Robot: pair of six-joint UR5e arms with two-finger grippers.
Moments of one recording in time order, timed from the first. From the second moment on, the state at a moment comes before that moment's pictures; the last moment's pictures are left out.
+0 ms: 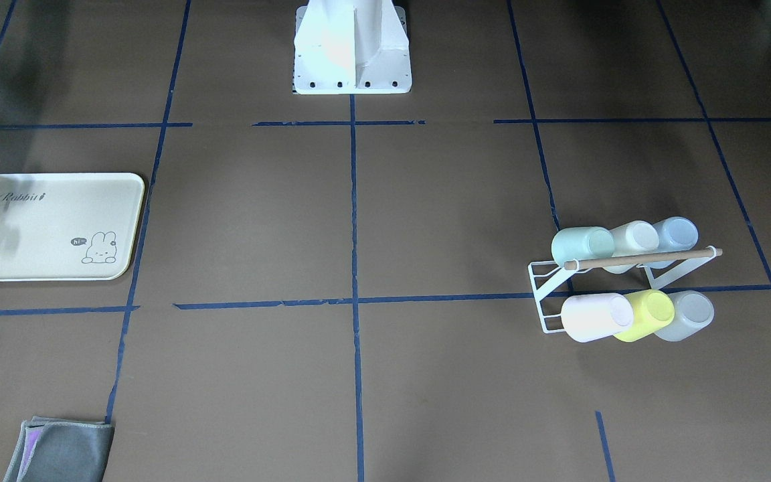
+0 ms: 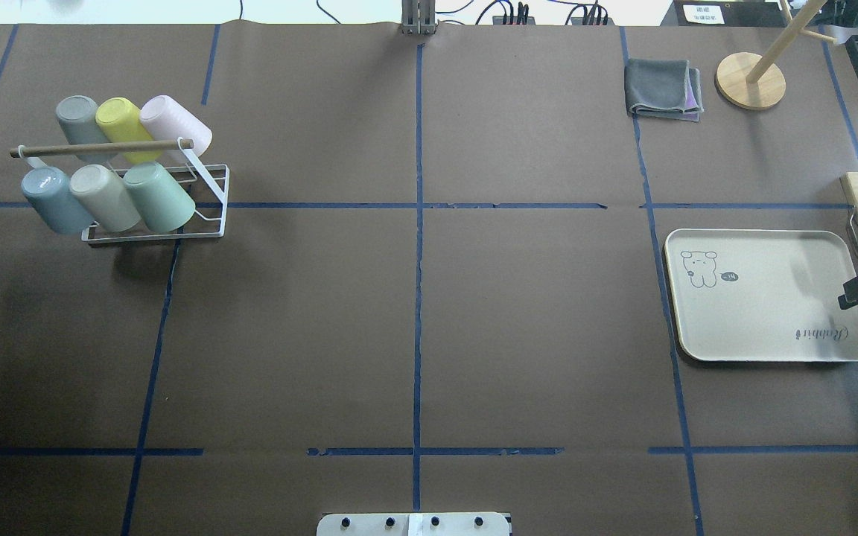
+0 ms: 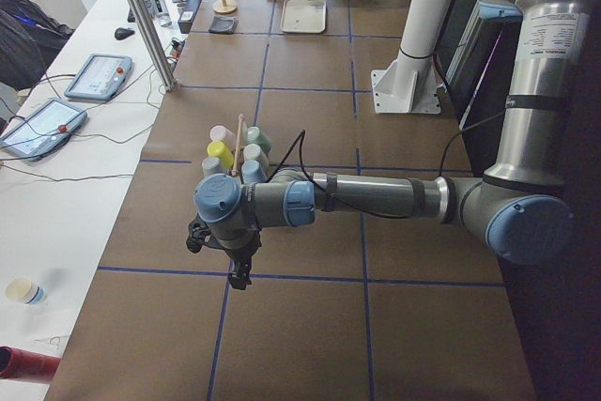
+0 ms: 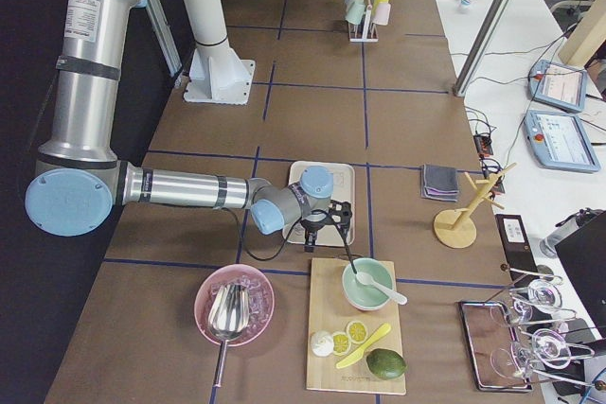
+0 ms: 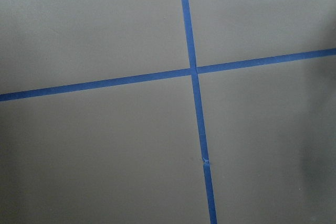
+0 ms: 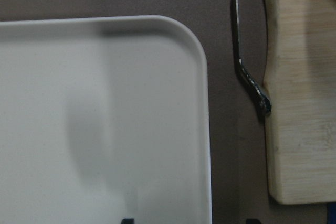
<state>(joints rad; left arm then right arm) -1.59 -1.65 -1.54 -1.43 -2.37 0.22 1.08 -1.75 1.58 -1.00 2.26 0.67</state>
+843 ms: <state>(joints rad) -1.59 -1.66 -1.54 -1.44 -2.37 0.22 1.07 -1.75 1.55 -1.00 2.26 0.67</state>
